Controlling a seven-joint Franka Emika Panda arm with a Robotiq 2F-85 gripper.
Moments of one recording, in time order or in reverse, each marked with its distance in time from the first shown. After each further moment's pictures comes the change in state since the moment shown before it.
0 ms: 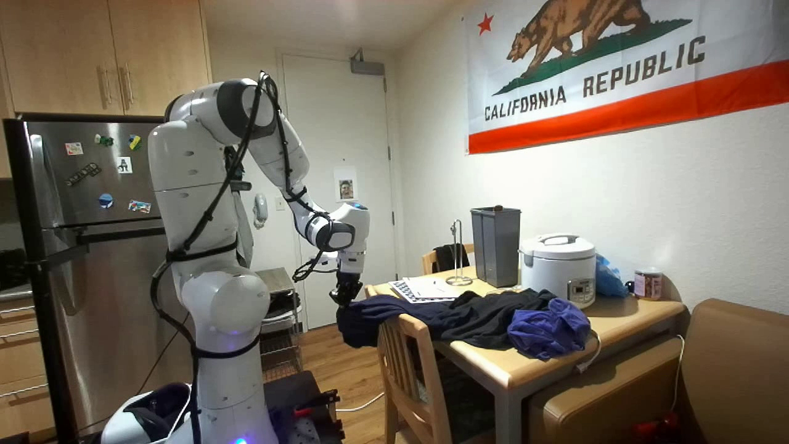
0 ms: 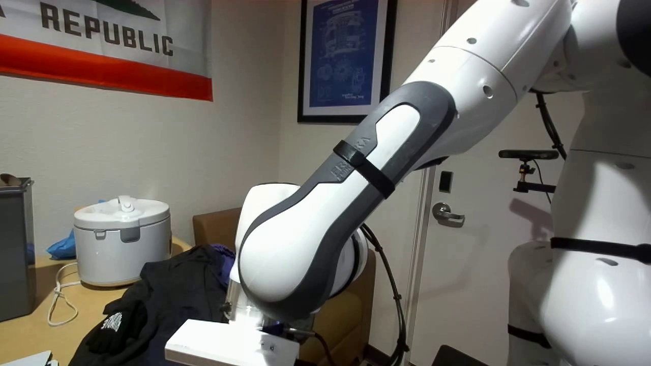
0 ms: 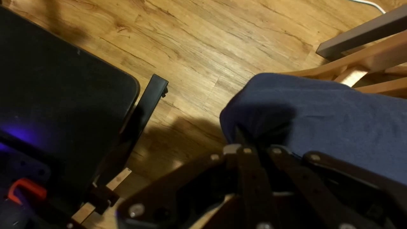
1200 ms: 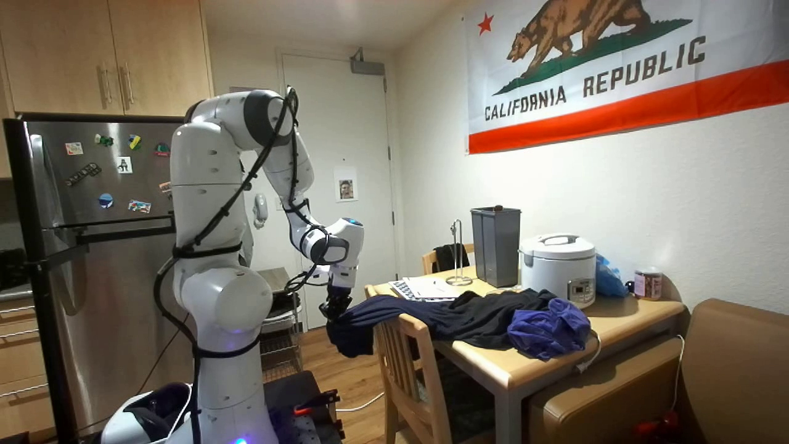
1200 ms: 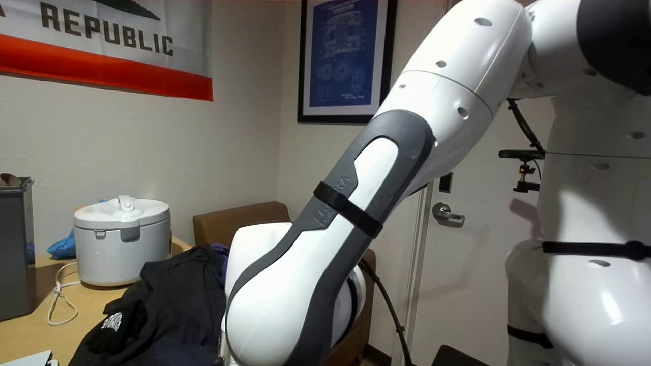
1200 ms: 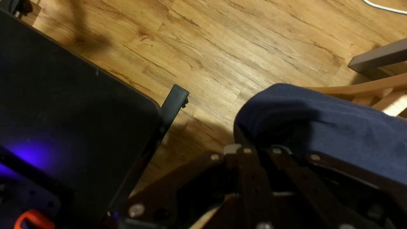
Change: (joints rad) arm 0.055 0.129 0.026 0.000 0.036 0.054 -0.003
